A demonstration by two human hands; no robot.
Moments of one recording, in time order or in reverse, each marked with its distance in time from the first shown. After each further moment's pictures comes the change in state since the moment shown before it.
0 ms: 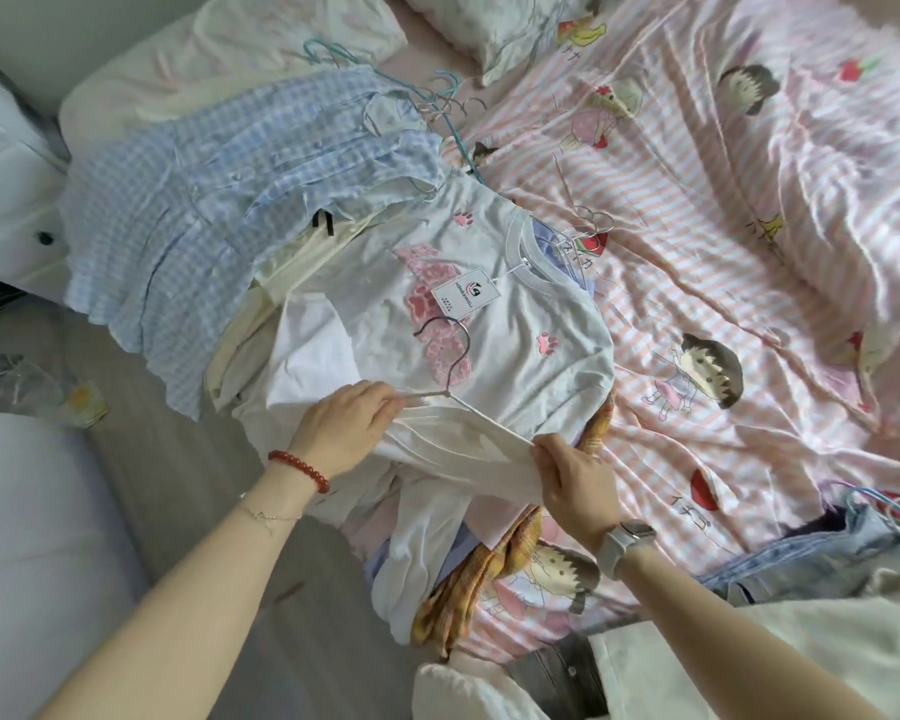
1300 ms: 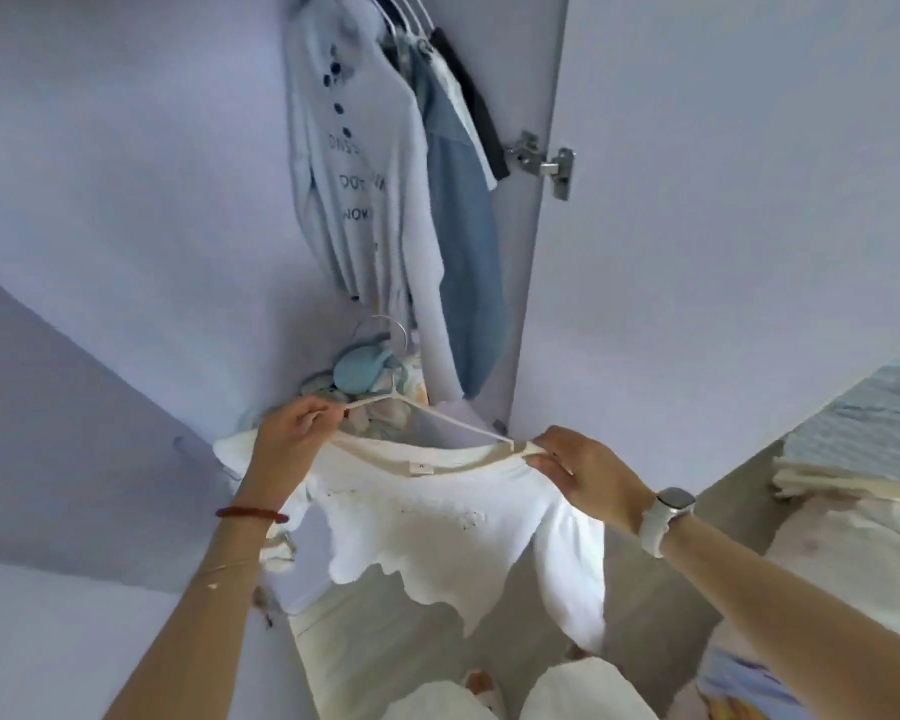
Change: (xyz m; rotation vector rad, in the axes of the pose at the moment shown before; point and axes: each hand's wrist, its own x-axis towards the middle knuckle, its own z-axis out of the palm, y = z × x) left_hand -0.793 -0.055 0.183 -0.735 1.551 -1.292; right_hand -0.358 -0.457 0.147 0.170 -1.094 -1.549
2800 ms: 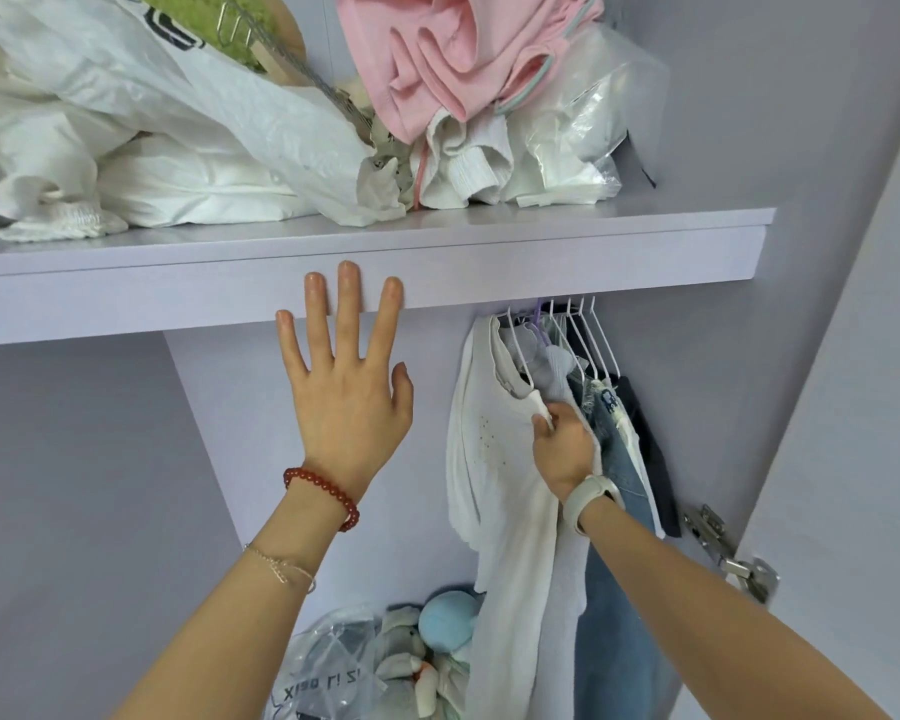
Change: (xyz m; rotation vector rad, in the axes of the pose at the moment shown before) left_hand 0.206 0.180 -0.129 1.107 1.121 0.416; right_hand 0.418 -0.116 -0.084 0.333 0.334 0.072
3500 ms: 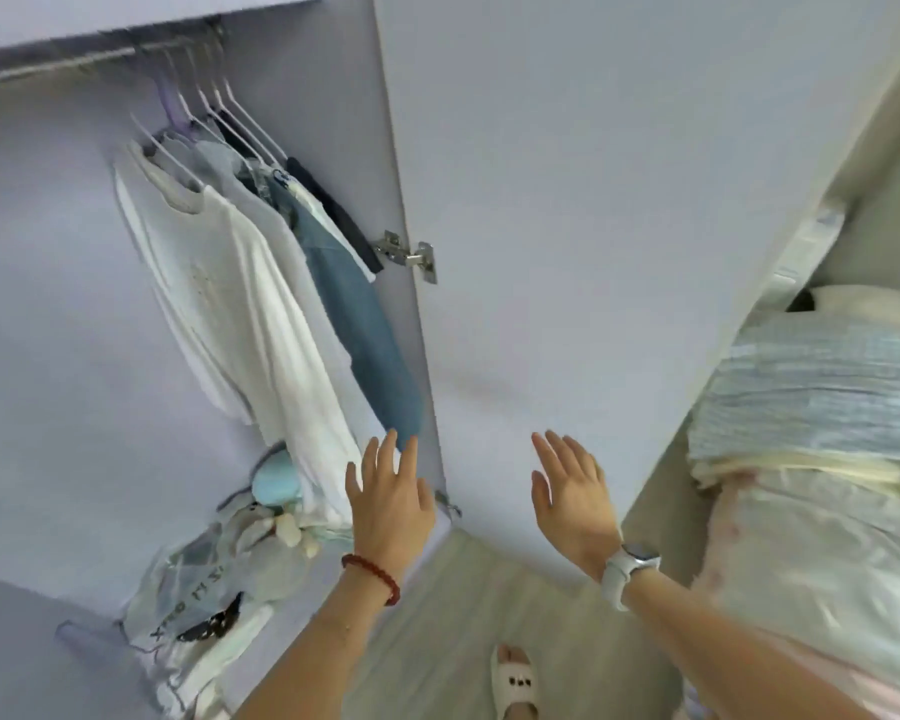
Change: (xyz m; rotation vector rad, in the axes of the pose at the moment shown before) left_hand -0.307 0.140 -0.091 -0.682 -0.939 0.352; right_hand -0.393 0.155 -0.126 -0.630 0.134 0.295
